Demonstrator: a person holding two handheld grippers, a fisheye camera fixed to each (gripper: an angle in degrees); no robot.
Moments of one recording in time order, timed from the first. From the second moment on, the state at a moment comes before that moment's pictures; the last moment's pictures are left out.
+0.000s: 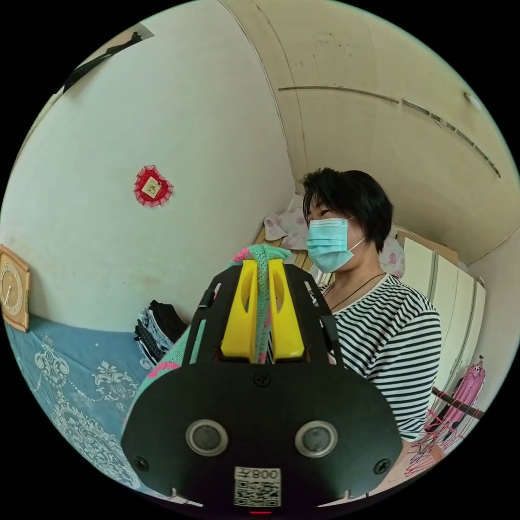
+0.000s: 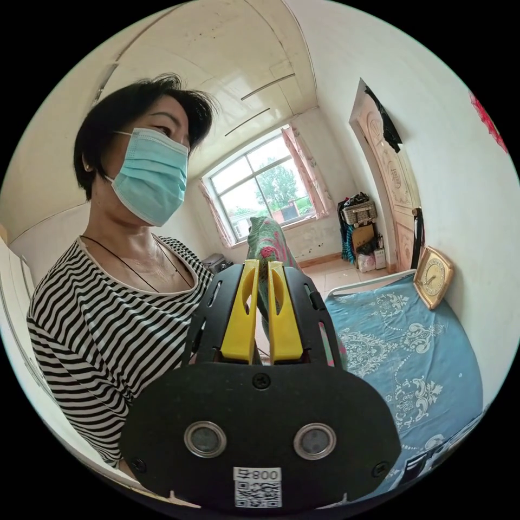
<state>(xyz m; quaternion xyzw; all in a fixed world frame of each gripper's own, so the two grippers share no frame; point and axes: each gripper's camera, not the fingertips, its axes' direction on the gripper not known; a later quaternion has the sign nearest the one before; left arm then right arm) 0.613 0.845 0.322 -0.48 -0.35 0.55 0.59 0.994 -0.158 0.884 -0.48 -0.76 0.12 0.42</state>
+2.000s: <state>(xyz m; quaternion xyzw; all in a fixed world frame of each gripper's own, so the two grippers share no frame) 0.304 -0.076 -0.092 -0.17 -0.91 0.01 0.37 0.192 0.425 1.072 -0.96 -0.04 -0.01 0.27</state>
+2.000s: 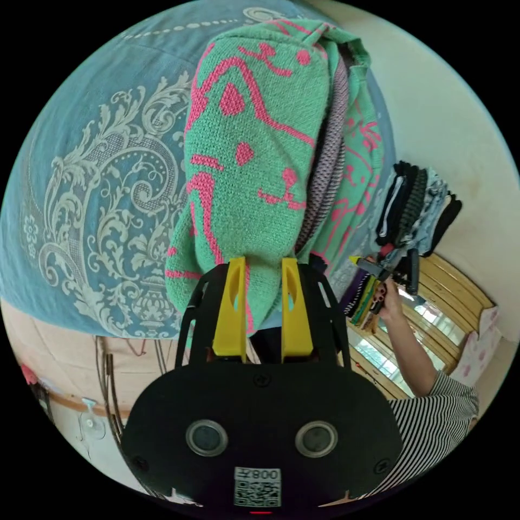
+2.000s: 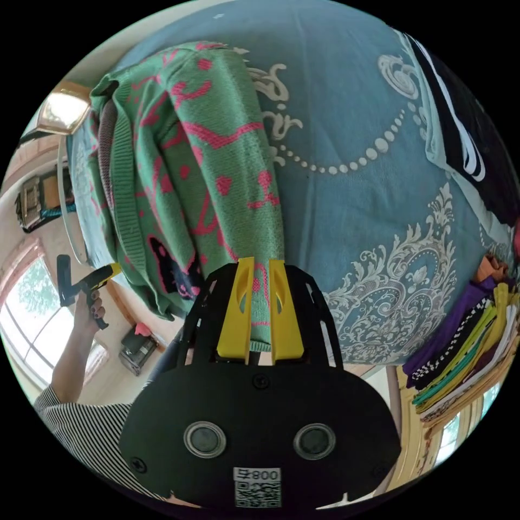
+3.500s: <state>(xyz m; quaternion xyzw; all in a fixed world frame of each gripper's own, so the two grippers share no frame) 0.387 -0.080 -0.361 -0.13 -0.86 0.00 0.49 -0.175 0.431 0.978 -0.97 -0.04 0.02 0.25</state>
